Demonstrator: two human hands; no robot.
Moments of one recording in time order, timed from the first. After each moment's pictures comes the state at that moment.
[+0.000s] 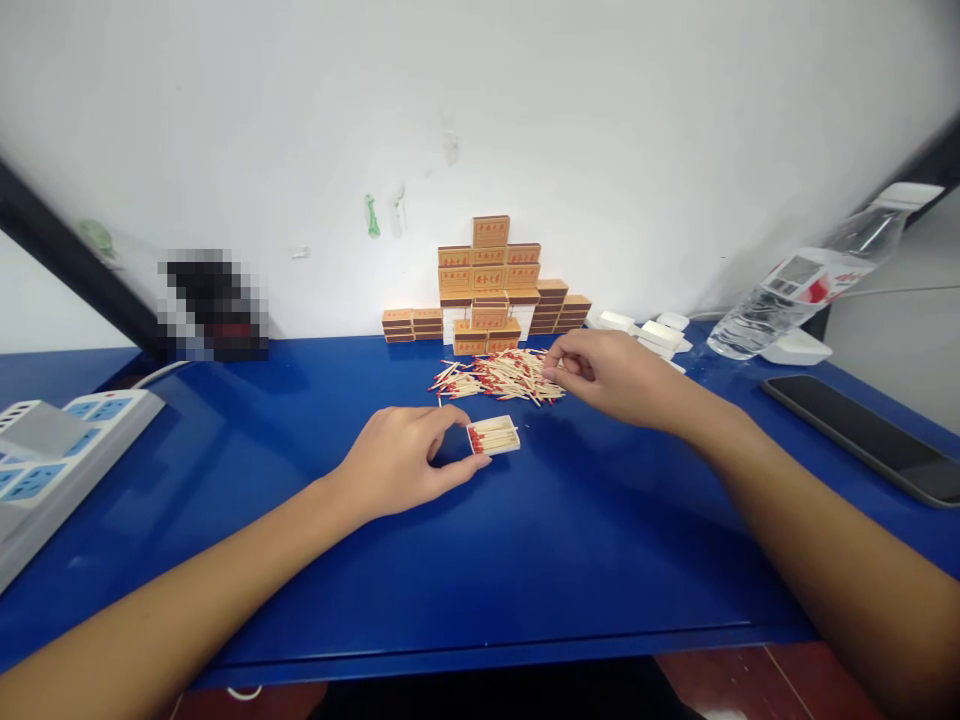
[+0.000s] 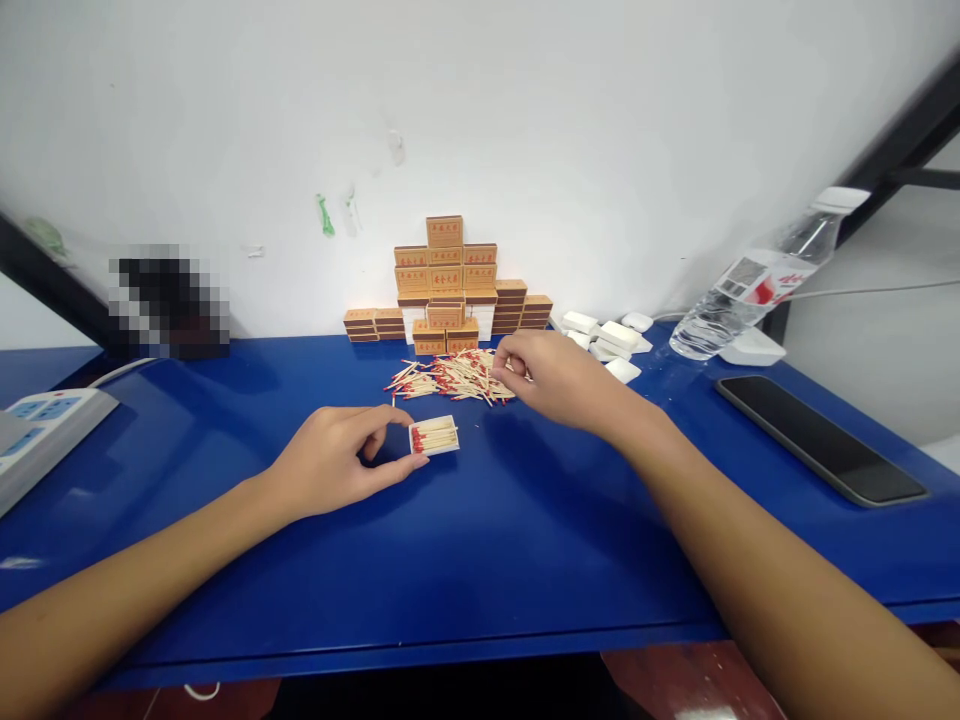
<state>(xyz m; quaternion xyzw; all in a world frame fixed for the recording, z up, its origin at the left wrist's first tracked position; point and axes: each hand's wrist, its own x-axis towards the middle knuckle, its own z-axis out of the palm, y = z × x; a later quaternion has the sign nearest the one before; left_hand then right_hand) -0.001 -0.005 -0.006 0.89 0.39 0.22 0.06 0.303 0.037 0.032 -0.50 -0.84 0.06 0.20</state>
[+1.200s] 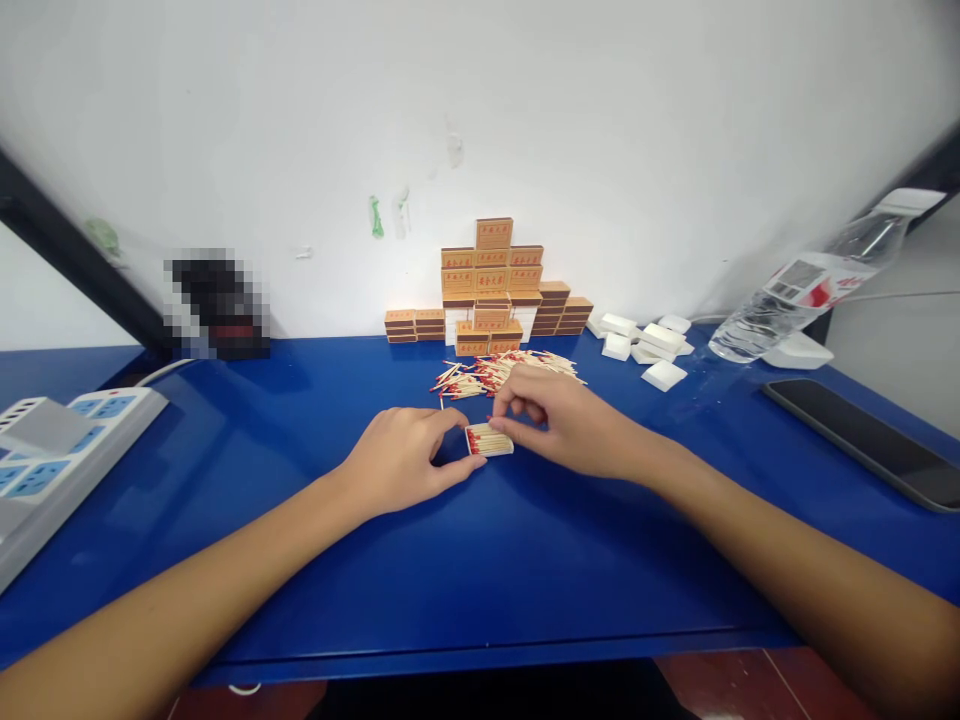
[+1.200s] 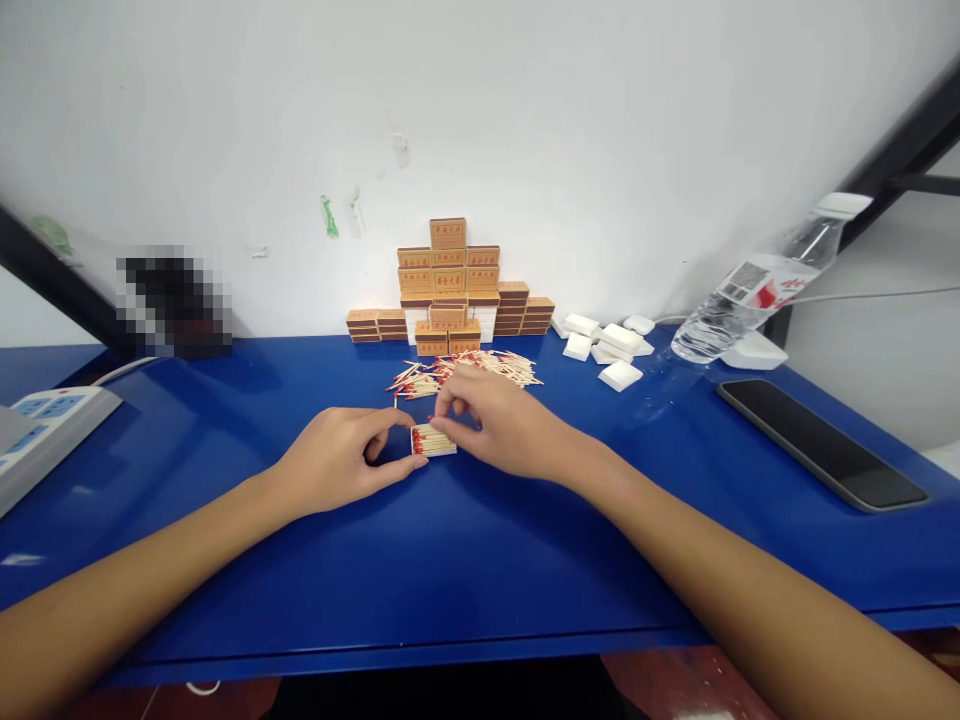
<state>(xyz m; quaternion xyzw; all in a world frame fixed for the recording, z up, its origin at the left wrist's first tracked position) 0.001 -0.004 -0.002 0.89 0.41 0.18 0.07 0.249 0.006 0.013 -0.37 -0.87 0.17 0.26</state>
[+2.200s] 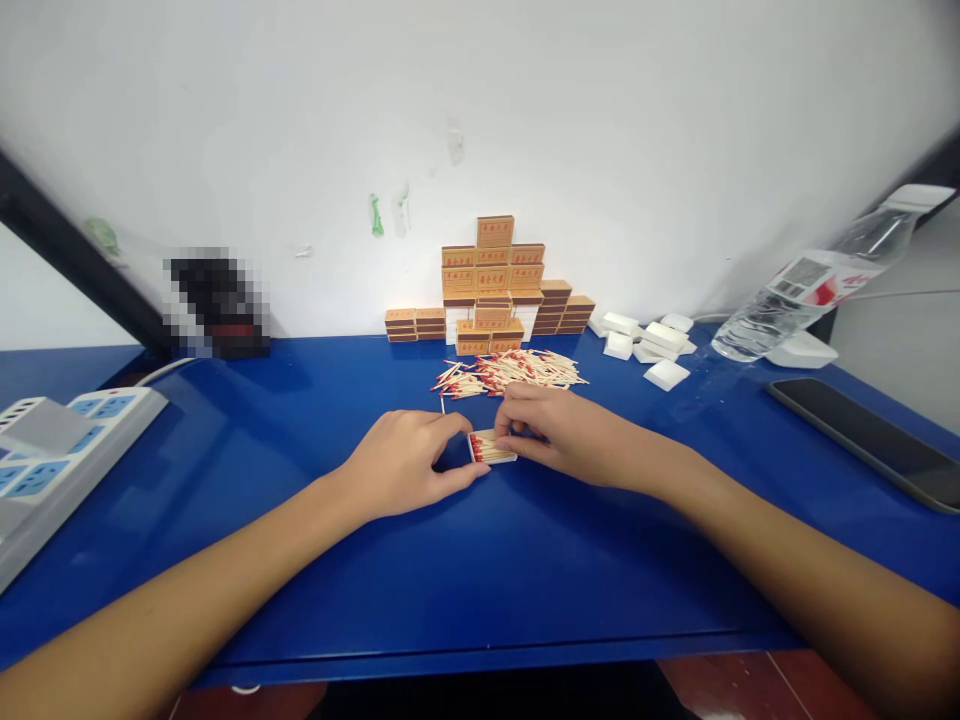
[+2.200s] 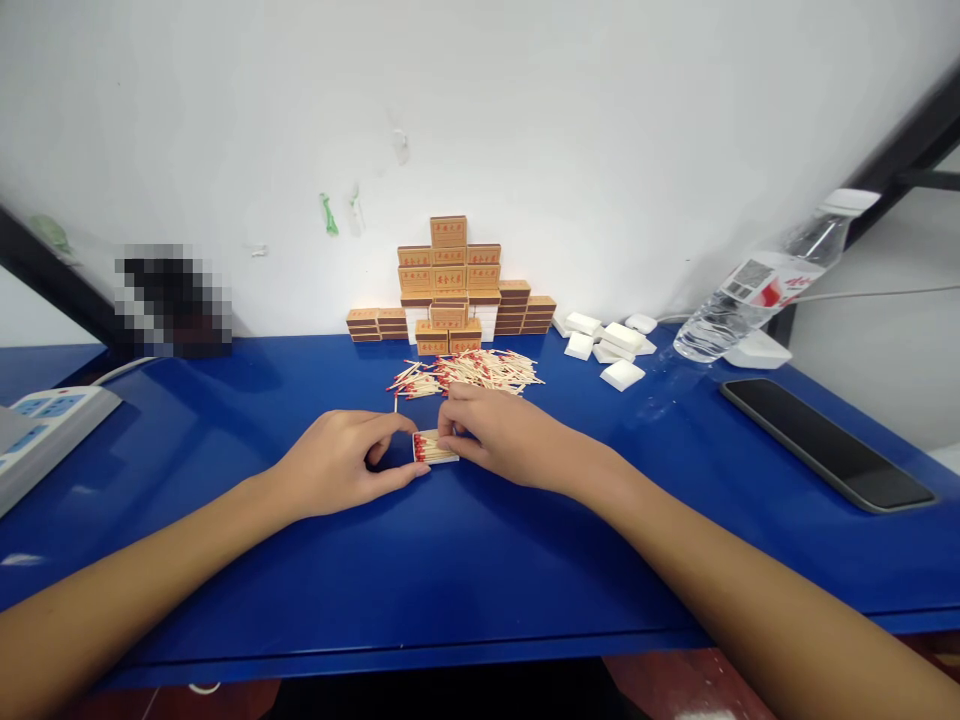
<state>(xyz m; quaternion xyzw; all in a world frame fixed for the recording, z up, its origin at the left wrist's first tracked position) -0.001 -0.005 -0.003 0.91 0.38 0.17 0.06 0.254 0.003 0.012 -0.36 -0.90 0.19 0.14</state>
